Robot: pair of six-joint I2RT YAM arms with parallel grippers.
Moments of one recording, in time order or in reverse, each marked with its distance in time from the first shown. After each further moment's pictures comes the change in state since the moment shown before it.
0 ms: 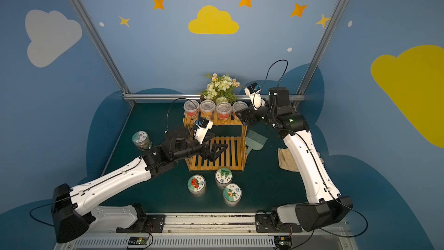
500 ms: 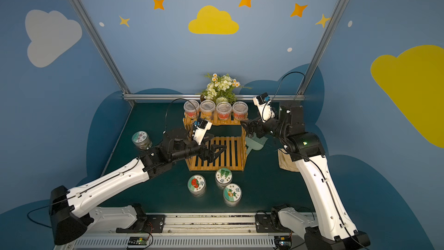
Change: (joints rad) left arm 0.000 -0.026 -0.006 -0.031 0.008 -0.005; right arm 0.000 -0.264 -0.180 -0.005 0.029 0.046
